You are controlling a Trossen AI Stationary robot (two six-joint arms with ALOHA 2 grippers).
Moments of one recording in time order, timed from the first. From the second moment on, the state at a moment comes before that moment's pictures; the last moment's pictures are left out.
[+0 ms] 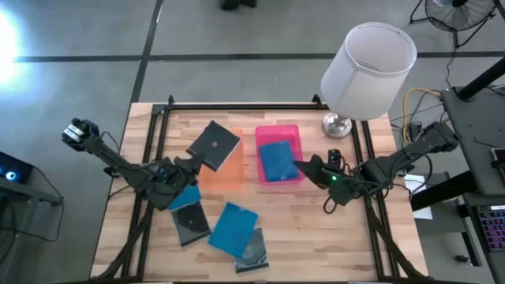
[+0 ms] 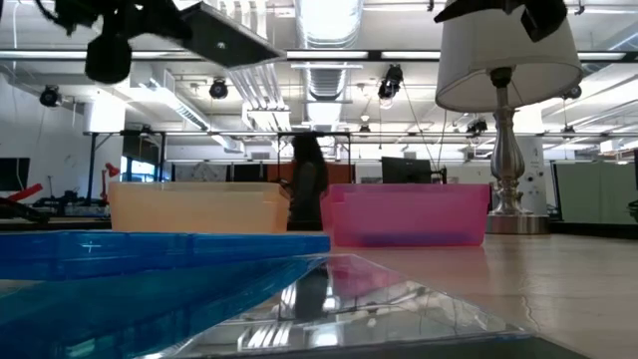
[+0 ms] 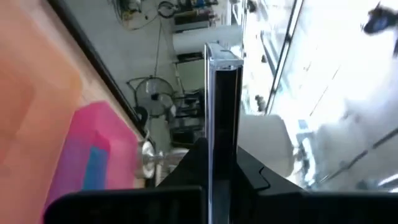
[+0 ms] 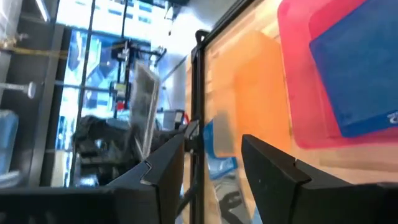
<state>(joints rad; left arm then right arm) -0.58 1.07 0.57 0.34 -1.55 -1.72 0.48 1.20 1.00 -0.45 0.96 1.94</state>
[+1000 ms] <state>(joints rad) 0.33 0.96 1.10 -0.91 0.05 -0.65 0.29 1.42 1.22 -0.64 0.23 1.19</state>
